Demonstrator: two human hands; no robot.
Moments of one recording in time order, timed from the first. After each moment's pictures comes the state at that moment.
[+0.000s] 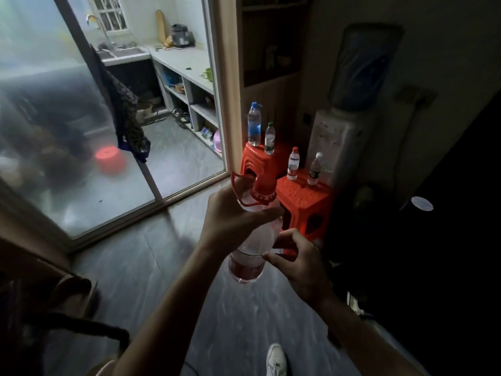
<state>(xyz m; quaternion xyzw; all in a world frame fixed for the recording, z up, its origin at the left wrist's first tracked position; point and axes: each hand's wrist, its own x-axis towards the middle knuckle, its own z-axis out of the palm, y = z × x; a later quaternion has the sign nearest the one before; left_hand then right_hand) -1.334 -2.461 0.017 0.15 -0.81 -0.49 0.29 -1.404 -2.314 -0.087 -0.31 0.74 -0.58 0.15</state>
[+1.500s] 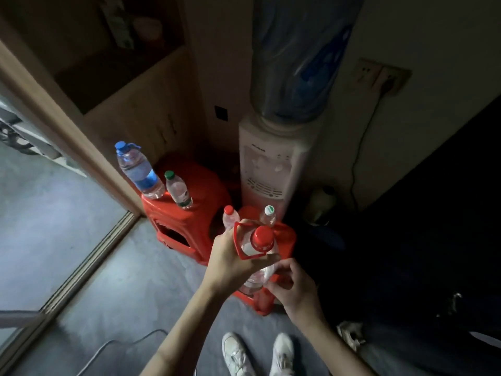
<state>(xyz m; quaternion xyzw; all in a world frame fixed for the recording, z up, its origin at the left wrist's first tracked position) -1.950 -2.665 -0.137 0.04 -0.83 -0.56 0.03 -1.930 -2.497 -0.213 0.05 0.83 -0.53 0.14</state>
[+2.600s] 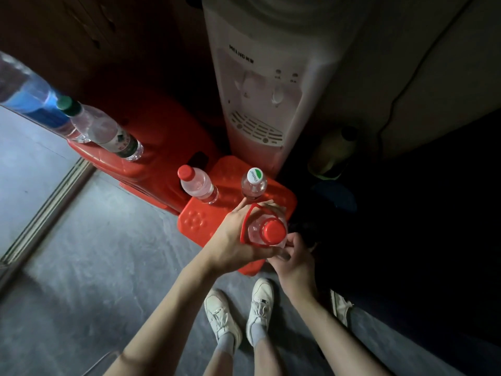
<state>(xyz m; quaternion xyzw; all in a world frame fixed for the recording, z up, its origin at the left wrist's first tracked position) -2.075 -2.622 -0.350 -0.07 -0.83 -0.54 -0.11 -2.039 -2.461 -0.397 0.18 0.81 -0.51 0.22</state>
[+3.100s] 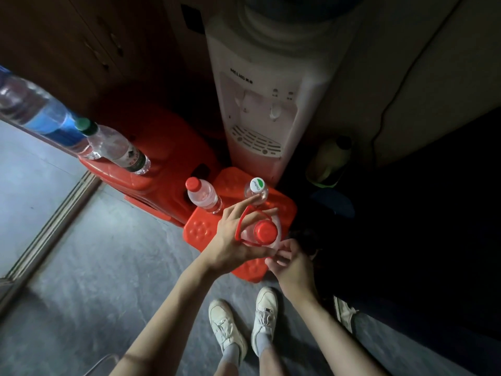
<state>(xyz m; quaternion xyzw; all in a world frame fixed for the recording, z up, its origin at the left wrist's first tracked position) -2.067 -2.640 -0.358 -0.07 -0.87 -0.49 -0.10 -2.032 -2.466 -0.405 0.17 0.83 -0.48 0.21</state>
